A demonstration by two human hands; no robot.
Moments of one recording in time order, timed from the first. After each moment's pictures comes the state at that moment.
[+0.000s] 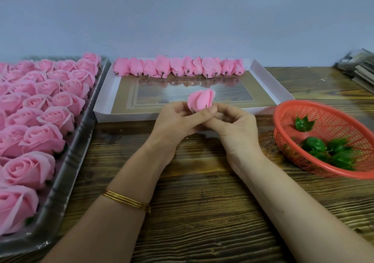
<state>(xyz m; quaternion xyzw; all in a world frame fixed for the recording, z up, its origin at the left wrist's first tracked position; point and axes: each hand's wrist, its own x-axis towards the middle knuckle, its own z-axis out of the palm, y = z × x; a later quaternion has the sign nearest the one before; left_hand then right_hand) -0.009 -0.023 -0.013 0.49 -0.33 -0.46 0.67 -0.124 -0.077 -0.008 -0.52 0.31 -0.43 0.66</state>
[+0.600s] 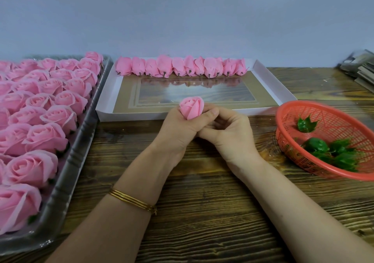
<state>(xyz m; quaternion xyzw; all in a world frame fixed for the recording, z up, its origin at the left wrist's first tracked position) -0.017 -0.031 -0.021 0.49 -0.33 -0.44 0.68 -0.123 -0.072 -0.010 -0.64 0.25 -0.40 0.61</state>
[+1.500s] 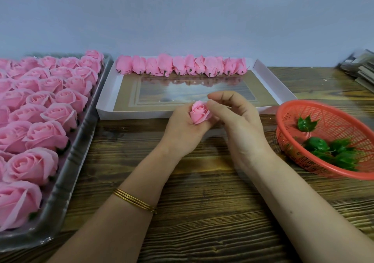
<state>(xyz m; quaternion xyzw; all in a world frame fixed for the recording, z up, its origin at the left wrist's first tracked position) -0.019 -0.032 -0.024 0.58 -0.46 -0.29 0.61 -0.126 -0.079 0.001 -0.57 0.27 -0.43 0.65</state>
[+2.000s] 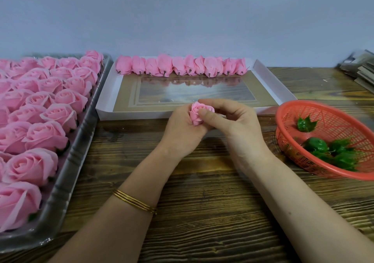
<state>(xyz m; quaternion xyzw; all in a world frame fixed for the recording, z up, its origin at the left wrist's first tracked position) -0.019 -0.025 -0.015 0.60 -0.46 -0.29 0.59 -0.128 -0.076 0.000 -0.60 0.26 -0.41 0.64</state>
